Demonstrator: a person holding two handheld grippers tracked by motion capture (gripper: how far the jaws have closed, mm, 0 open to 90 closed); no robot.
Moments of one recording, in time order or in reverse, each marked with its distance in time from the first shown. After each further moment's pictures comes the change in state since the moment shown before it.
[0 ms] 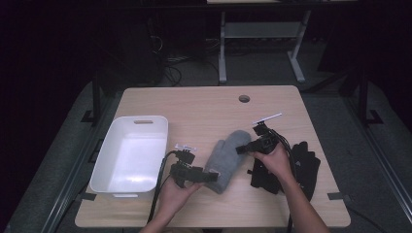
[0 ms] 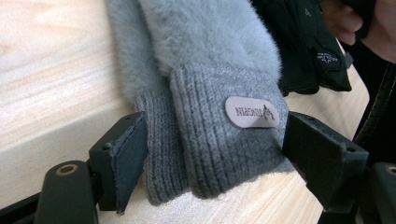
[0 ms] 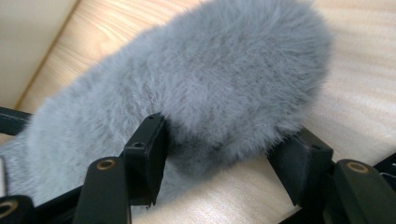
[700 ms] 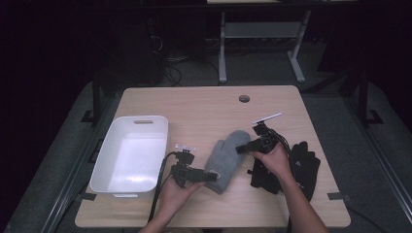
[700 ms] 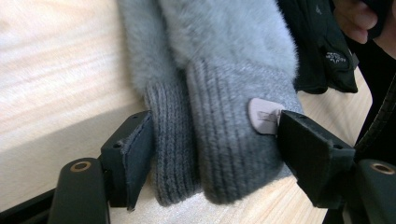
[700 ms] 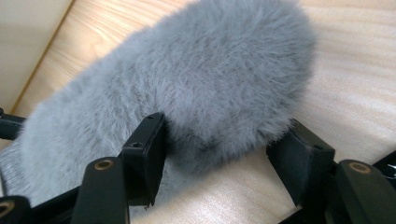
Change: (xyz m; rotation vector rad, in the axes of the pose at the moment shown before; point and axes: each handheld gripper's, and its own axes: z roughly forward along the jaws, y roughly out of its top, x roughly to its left) left arm 0.010 -0.004 0.010 0.030 -0.010 -0.061; right arm -0.003 0.001 0.005 0.016 -0.013 0.023
